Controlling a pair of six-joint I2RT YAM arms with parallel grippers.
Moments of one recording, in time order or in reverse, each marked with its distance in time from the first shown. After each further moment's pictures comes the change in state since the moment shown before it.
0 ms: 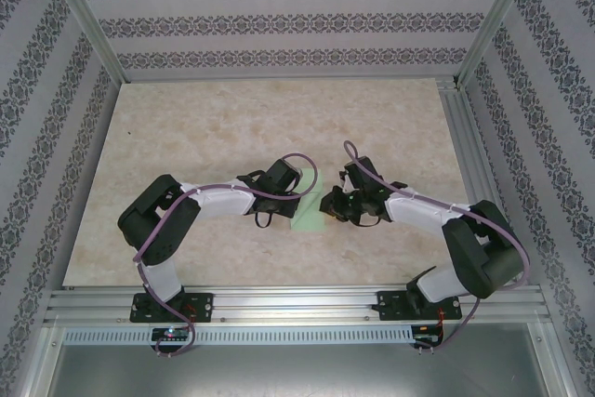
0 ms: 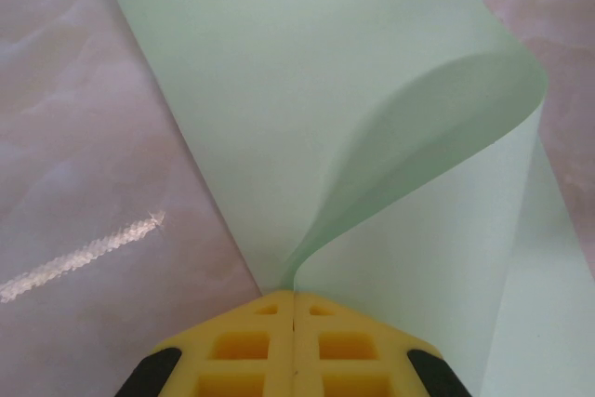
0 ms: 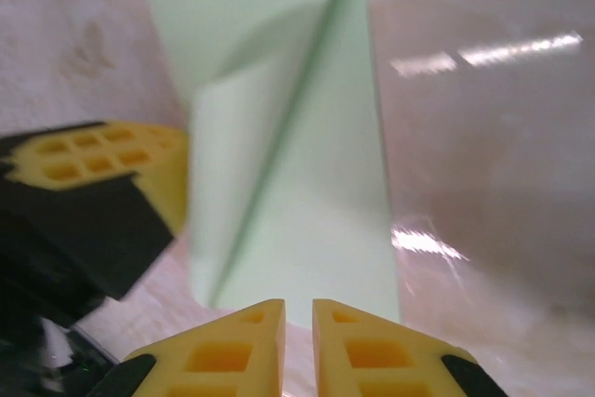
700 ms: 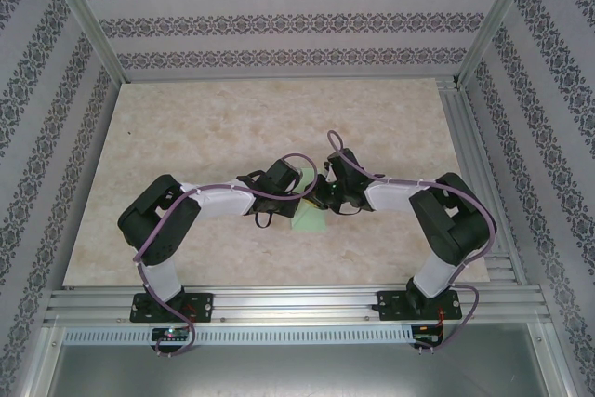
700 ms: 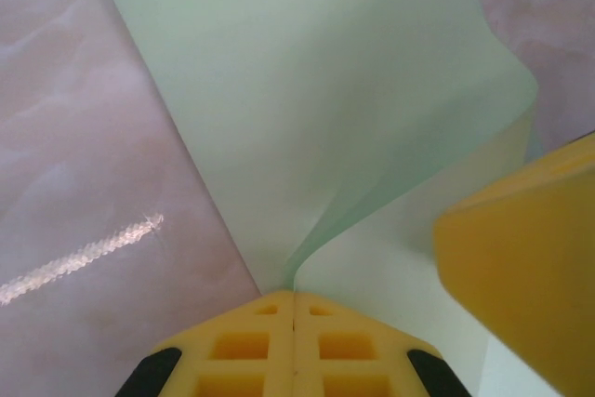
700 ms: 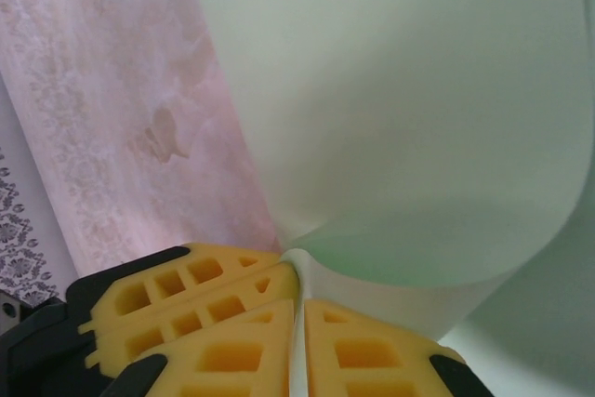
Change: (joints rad) left arm 0.000 0.000 -0.004 0.011 0.004 0.000; right arm 0.043 0.247 0.108 0.228 -0.023 0.136
